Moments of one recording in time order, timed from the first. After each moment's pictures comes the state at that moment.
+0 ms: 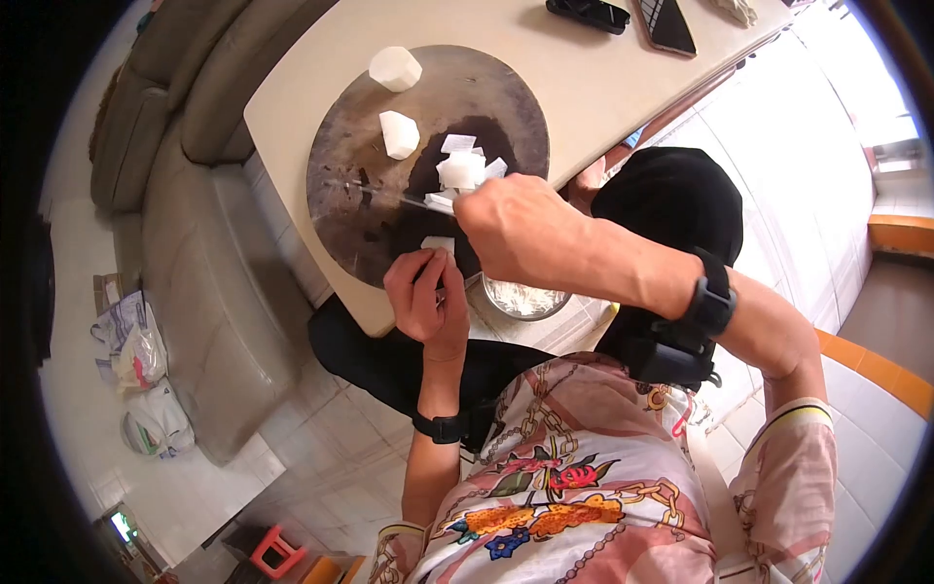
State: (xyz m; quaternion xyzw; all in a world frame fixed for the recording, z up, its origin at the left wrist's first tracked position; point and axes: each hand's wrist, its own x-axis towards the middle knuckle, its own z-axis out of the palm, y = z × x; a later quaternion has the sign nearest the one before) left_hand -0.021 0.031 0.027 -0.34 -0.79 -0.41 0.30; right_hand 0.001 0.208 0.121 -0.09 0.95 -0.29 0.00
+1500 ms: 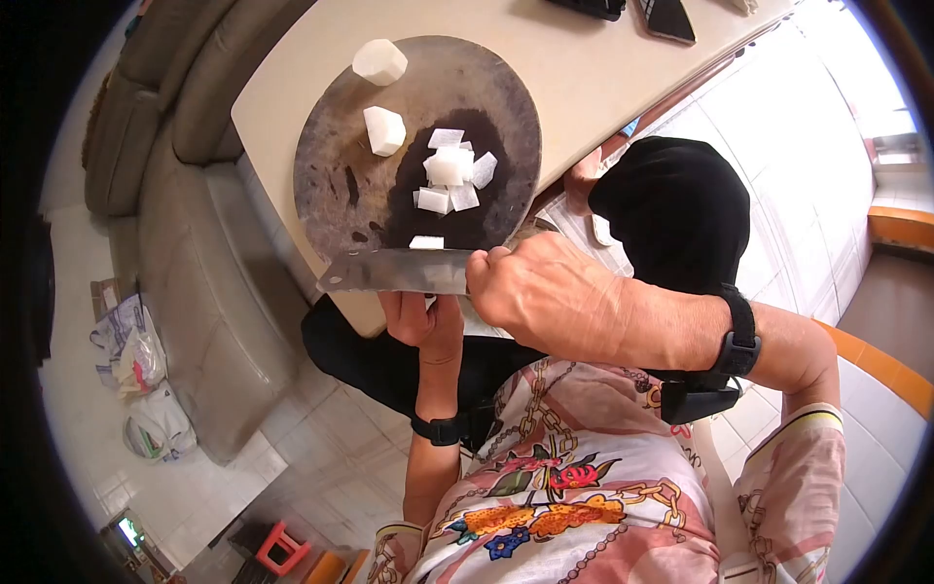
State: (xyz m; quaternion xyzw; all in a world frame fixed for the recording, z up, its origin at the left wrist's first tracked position) left_hand -0.014 0.025 0.017 -0.29 -0.83 -0.40 0.27; right_hand 0.046 0.208 0.139 -0.21 0.95 -0.22 0.01
